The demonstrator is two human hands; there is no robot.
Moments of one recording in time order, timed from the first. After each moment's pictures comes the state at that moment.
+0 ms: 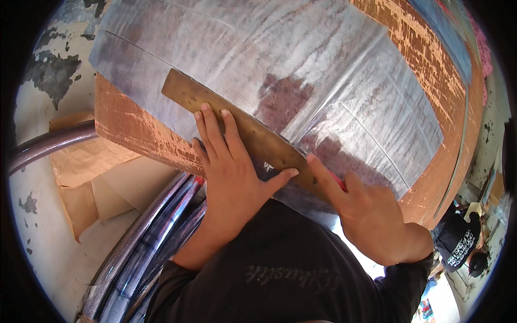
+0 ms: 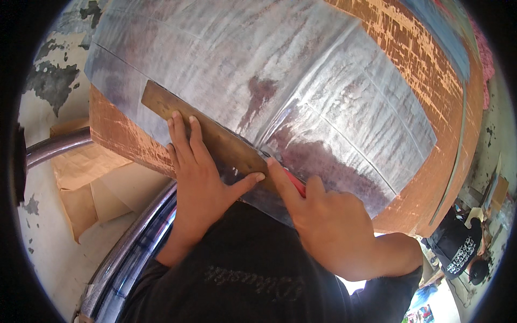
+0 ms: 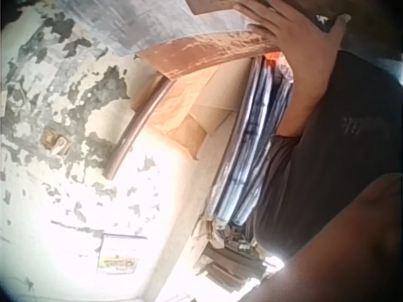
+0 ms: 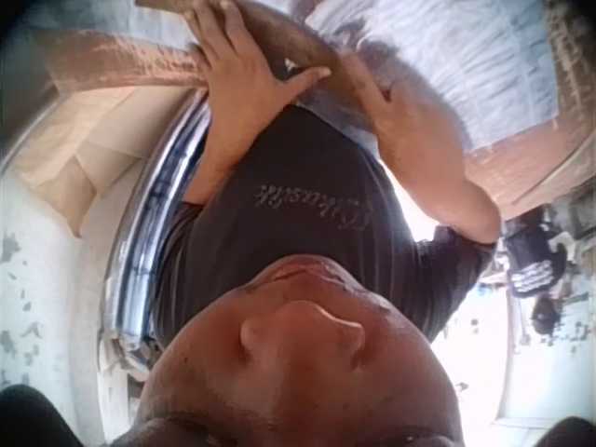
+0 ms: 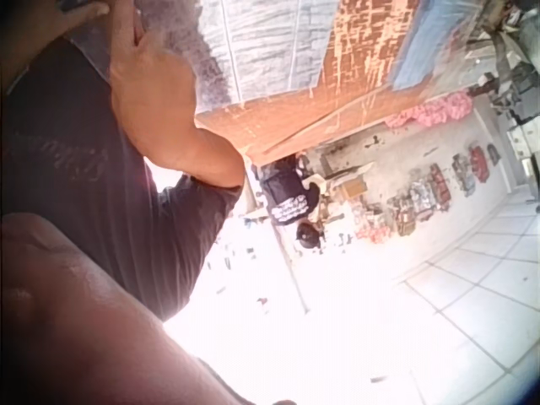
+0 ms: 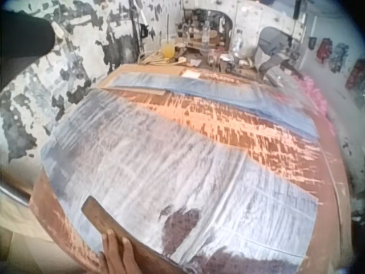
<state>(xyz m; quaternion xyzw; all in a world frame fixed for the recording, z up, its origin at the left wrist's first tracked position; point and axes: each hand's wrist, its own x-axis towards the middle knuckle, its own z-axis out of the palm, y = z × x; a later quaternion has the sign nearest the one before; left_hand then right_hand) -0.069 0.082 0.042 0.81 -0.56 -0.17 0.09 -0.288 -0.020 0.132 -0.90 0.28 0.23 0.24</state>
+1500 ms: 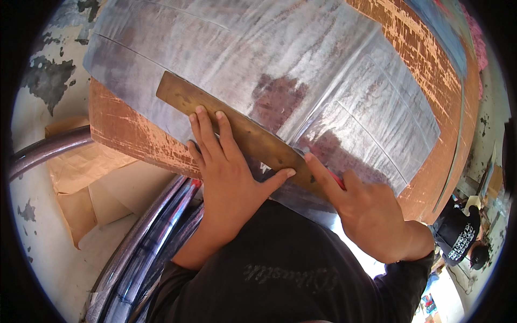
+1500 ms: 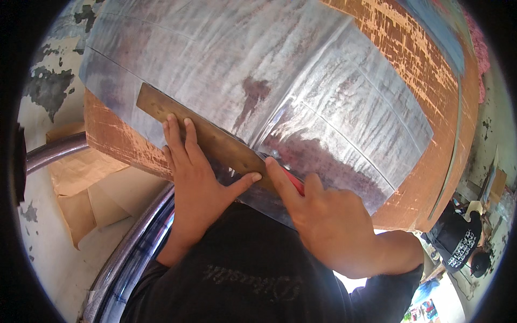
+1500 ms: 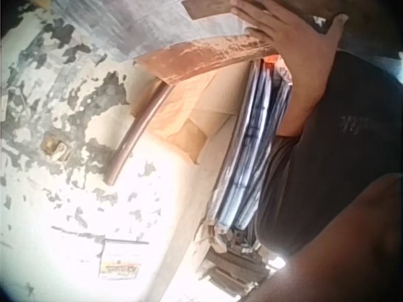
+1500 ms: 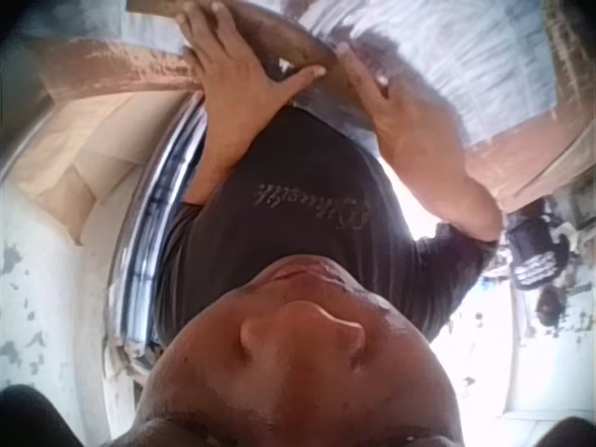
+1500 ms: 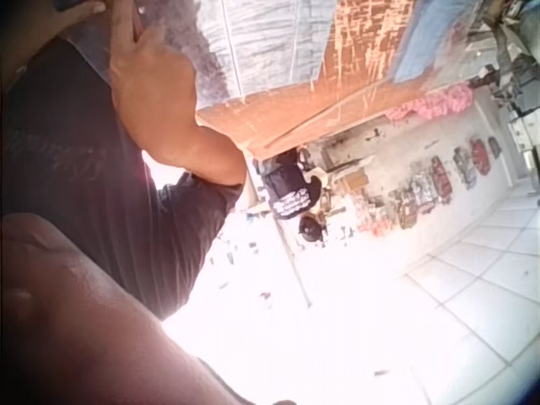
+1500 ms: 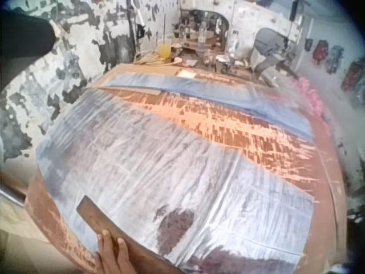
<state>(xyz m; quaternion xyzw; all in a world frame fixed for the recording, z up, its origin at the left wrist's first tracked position) -0.066 0.085 0.041 0.81 -0.55 -0.18 0.11 -0.285 -0.018 0.130 -0.90 0.29 0.23 0.23</state>
